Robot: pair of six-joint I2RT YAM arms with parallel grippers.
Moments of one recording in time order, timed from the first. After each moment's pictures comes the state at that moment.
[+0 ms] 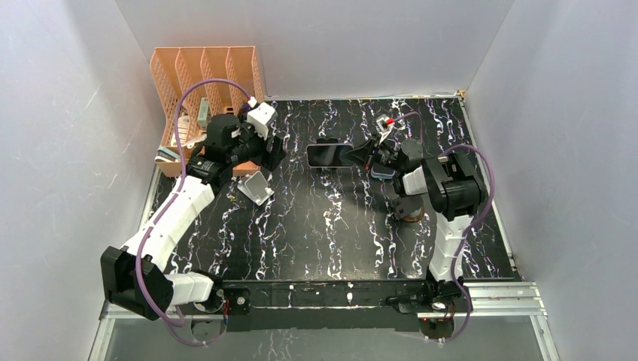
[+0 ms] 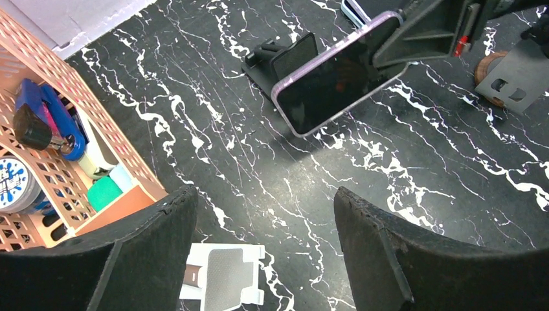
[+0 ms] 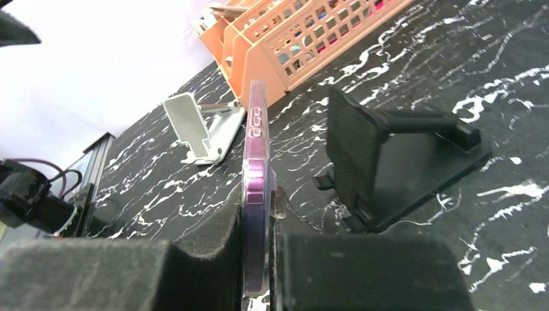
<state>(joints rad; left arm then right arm) -0.36 1.26 1.12 -0.29 0.31 0.17 0.25 2.02 0.85 1.34 -0.97 0.63</state>
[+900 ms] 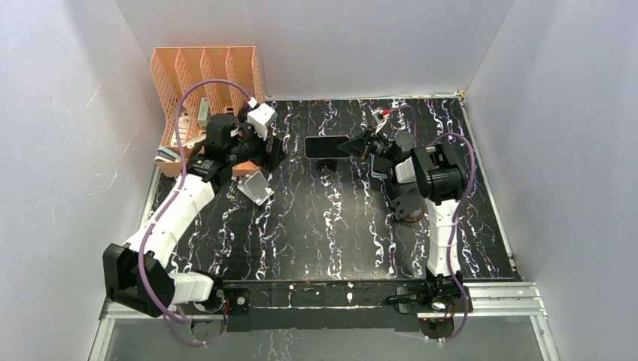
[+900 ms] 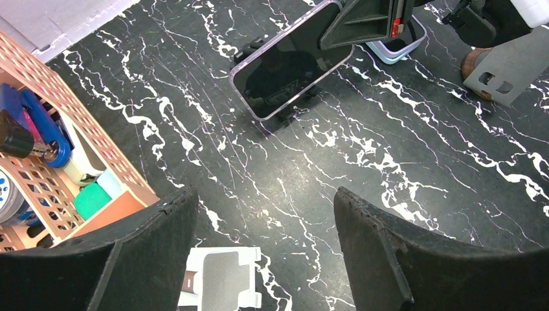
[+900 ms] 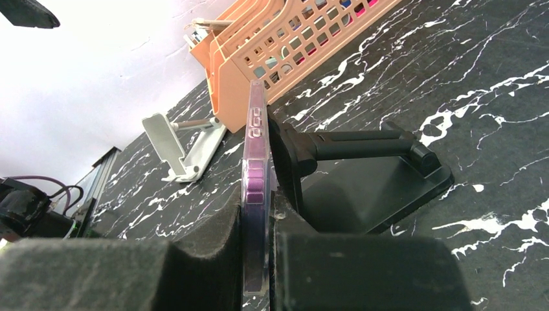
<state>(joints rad) -0.33 1.27 1.11 -0.28 0.37 0.18 0.22 2.31 1.15 1.39 -1.00 0.79</state>
